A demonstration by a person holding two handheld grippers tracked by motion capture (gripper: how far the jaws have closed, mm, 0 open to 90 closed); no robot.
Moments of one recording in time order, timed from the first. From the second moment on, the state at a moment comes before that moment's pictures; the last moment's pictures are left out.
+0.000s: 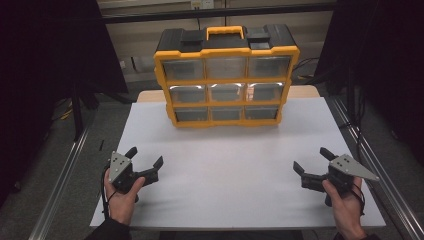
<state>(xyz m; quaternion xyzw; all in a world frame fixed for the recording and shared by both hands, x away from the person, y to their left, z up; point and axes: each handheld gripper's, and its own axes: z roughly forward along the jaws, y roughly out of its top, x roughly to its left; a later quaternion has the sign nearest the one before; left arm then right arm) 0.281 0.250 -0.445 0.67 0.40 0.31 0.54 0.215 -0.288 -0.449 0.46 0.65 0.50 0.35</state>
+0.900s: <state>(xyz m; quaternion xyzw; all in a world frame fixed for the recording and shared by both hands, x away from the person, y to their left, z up) 0.299 0.232 -0.449 0.69 0.39 0.32 0.52 0.215 -0.289 -0.449 0.46 0.64 0.51 0.35</state>
